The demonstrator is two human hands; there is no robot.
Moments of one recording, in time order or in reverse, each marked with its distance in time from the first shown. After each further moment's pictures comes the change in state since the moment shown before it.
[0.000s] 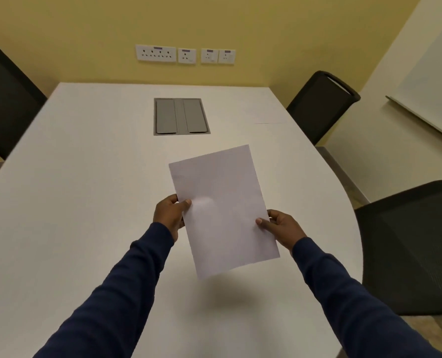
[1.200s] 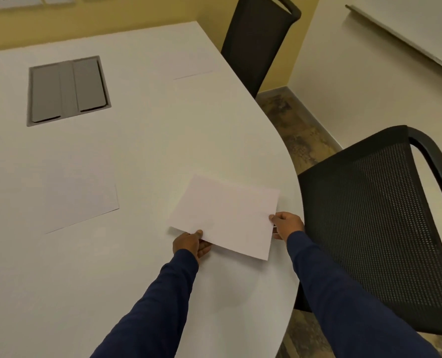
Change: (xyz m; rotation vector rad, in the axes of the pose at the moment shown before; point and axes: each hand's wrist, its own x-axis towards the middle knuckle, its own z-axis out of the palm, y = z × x) left_hand 0.080 -0.220 0.309 0.090 0.171 -0.571; right_hand 0.107 0.205 -0.273 0.067 0.472 0.515
